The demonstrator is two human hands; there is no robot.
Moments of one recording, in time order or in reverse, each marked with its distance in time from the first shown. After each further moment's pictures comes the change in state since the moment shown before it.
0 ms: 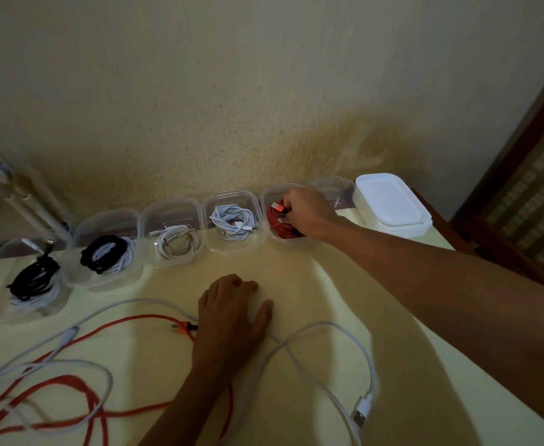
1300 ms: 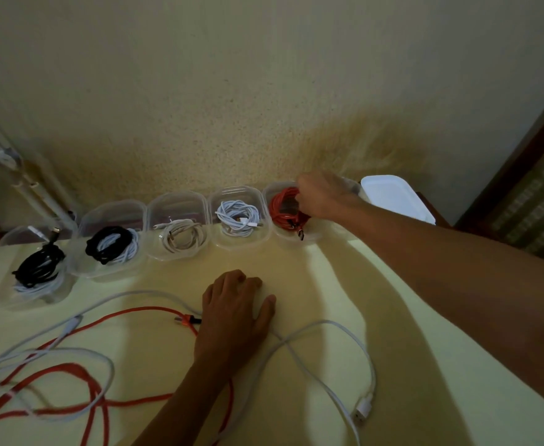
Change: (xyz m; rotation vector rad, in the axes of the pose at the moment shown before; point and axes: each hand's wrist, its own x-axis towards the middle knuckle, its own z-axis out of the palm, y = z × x) left_hand 0.000 0.003 -0.003 0.022 -0.057 -0.017; right_hand 0.019 0.003 -0.025 -0.285 -0.097 -0.001
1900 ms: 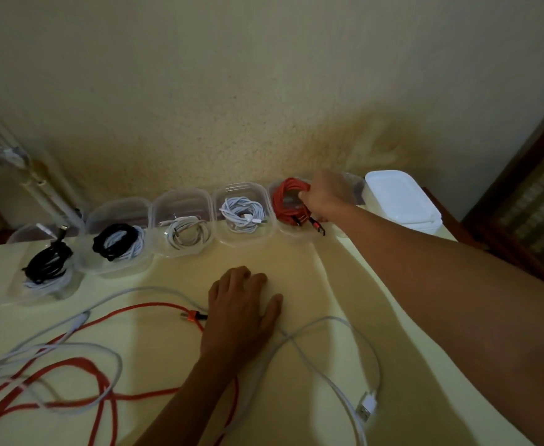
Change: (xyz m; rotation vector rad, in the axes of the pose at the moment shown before) left_hand 0.000 0.000 -0.001 0.058 -0.004 0.039; right_hand 0.003 -0.007 0.021 0.402 0.084 0.416
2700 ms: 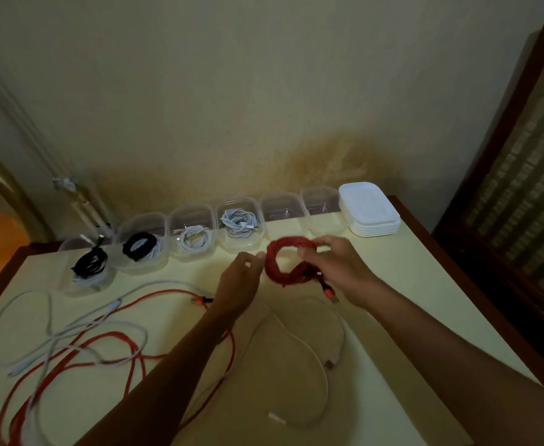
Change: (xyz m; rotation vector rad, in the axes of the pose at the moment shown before) left_hand 0.006 0.055 -0.073 -0.704 -0.155 -0.361; right_hand -0.182 0.061 -0.058 0.840 -0.235 -0.013
